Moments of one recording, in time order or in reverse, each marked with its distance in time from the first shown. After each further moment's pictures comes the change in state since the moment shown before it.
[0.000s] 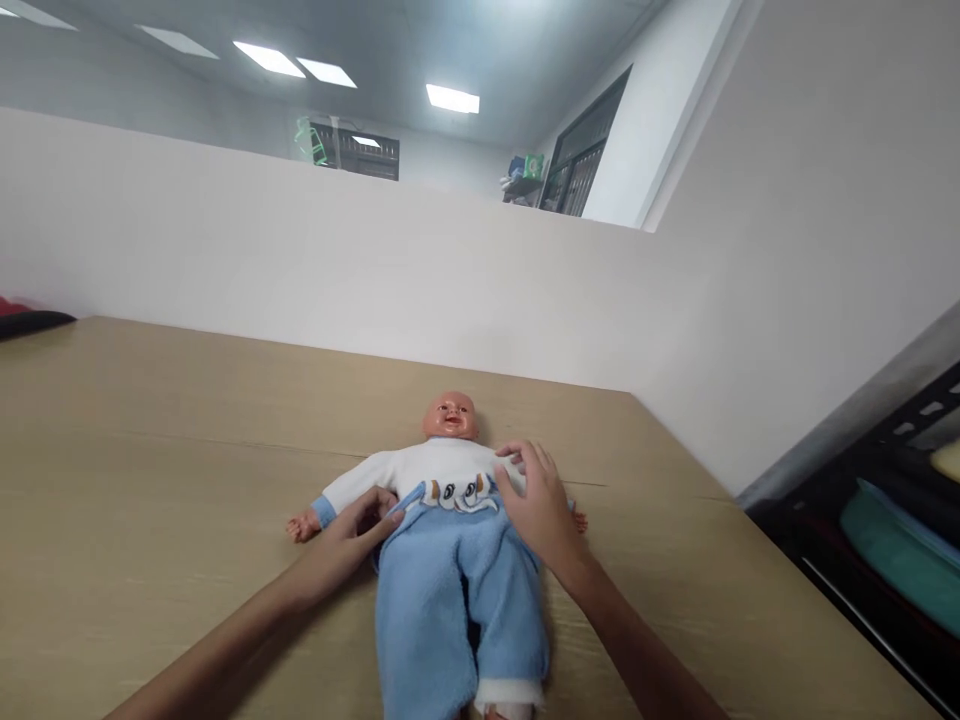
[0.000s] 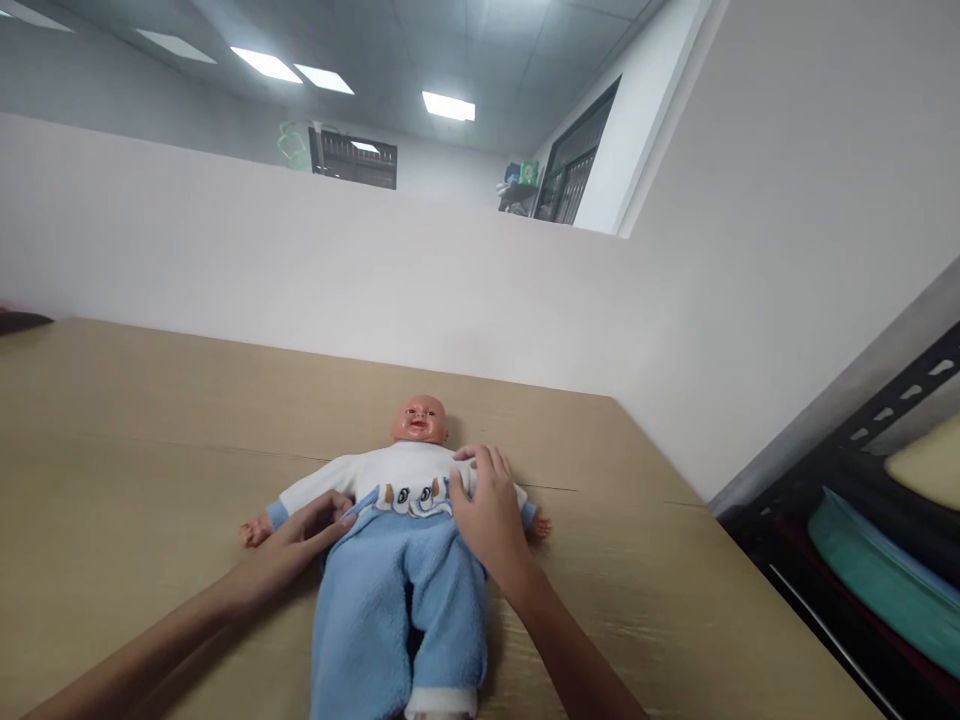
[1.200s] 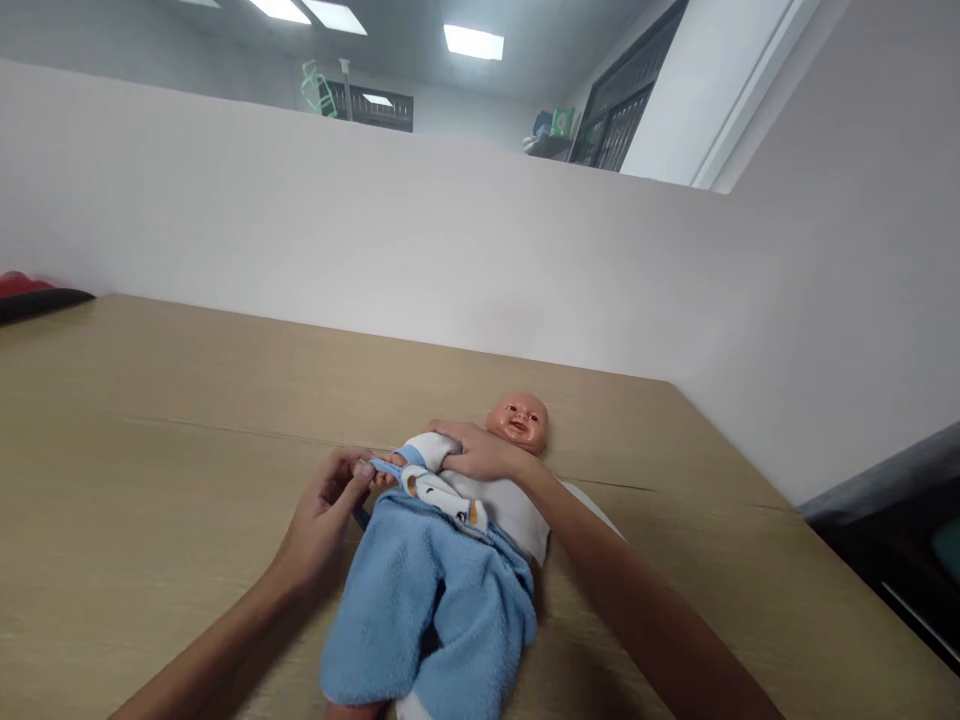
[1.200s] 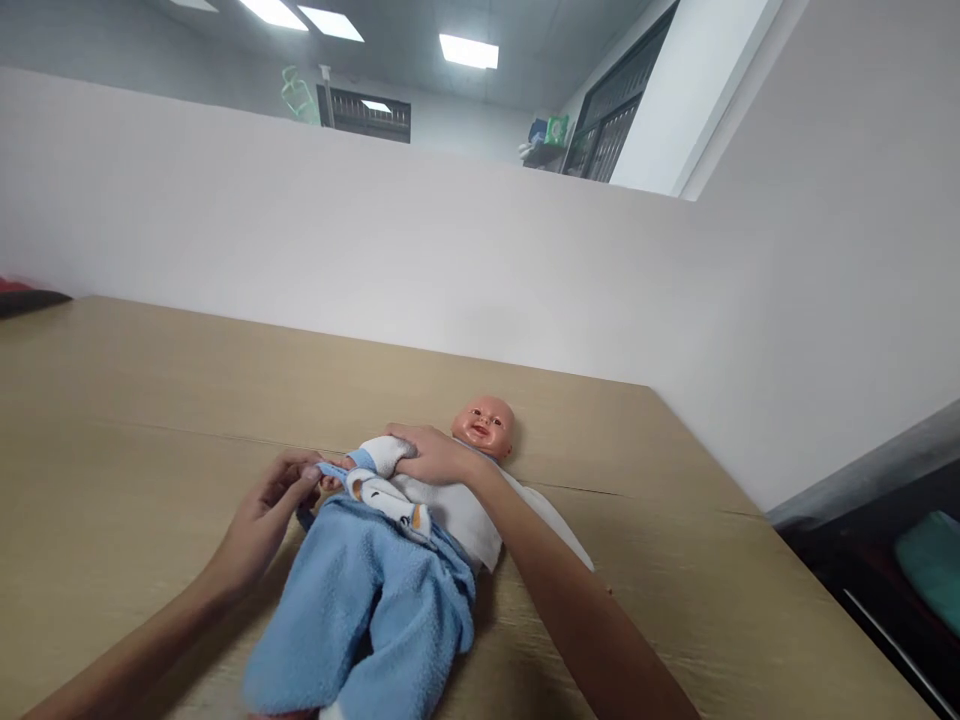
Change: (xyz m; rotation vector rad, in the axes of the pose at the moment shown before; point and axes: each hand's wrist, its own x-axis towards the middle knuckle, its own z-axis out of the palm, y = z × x) left_hand 0.012 0.000 -0.044 -0.211 0.387 0.156; right_hand 0.113 -0.013 0.093 0.170 -0.839 -0.384
